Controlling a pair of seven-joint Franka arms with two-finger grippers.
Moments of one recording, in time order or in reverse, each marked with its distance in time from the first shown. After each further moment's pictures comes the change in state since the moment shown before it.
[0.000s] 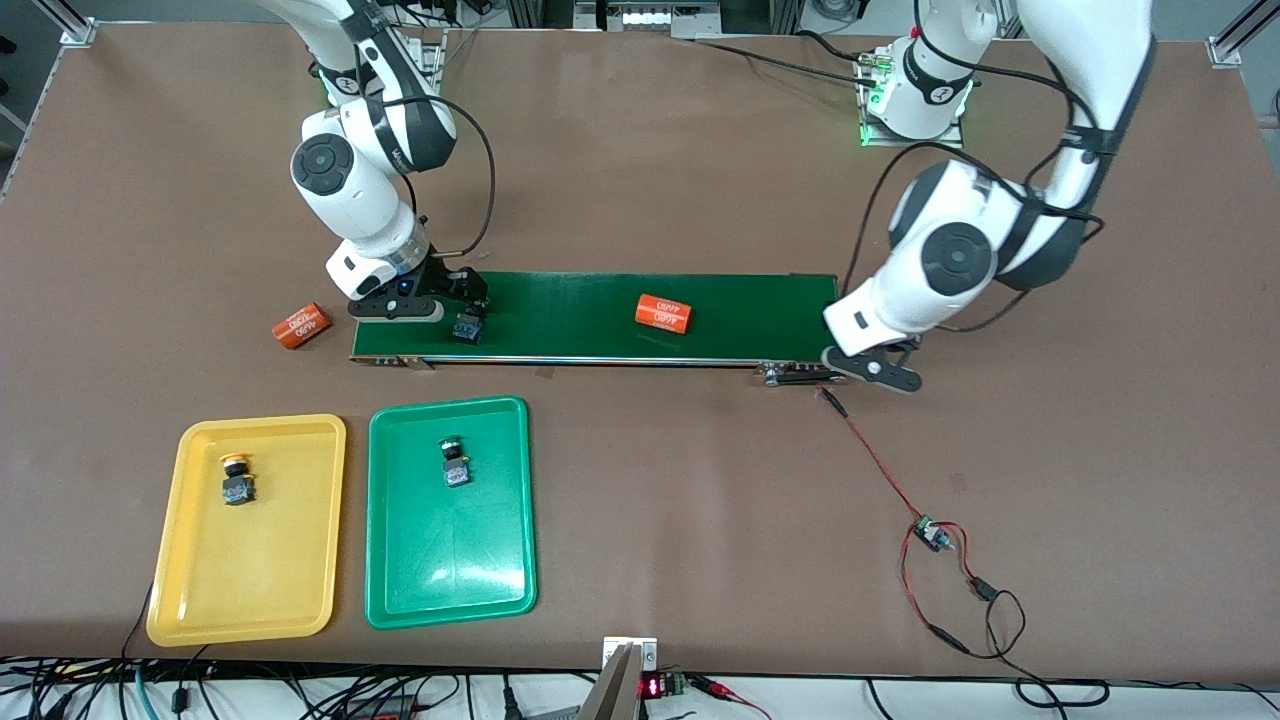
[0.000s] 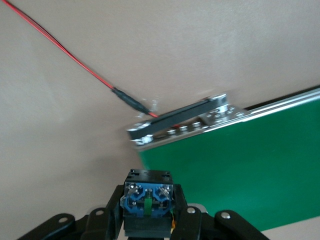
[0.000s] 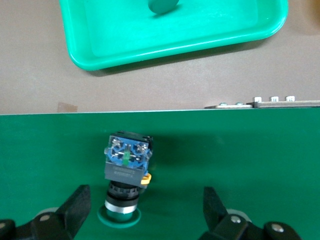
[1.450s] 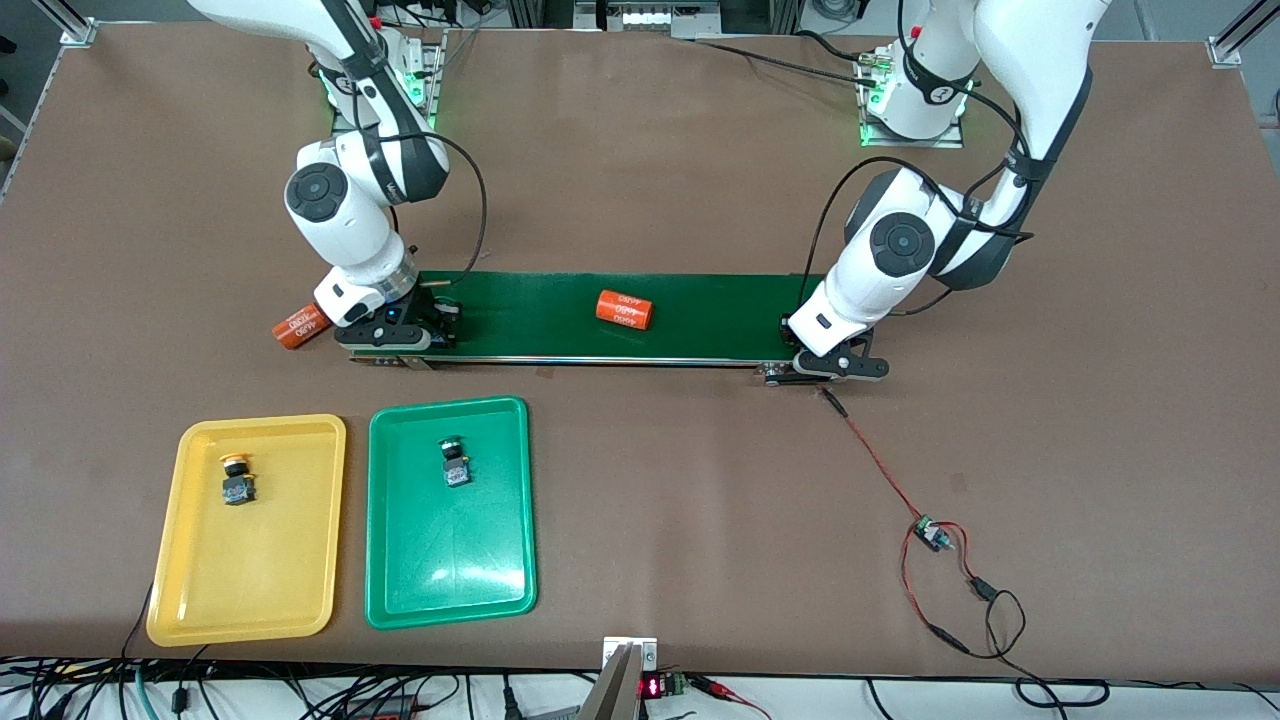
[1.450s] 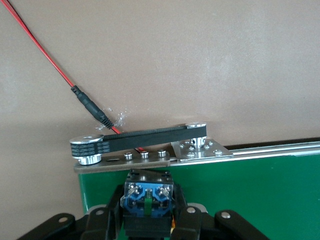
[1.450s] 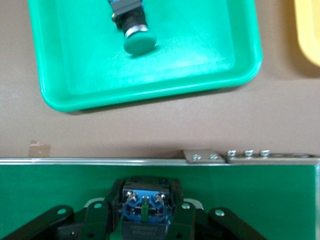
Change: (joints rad) left arm -0.037 0.055 0.007 -0.115 -0.004 0.295 -0.227; right arm 0.000 0.091 -0.069 0.094 -0.070 0.017 -0.031
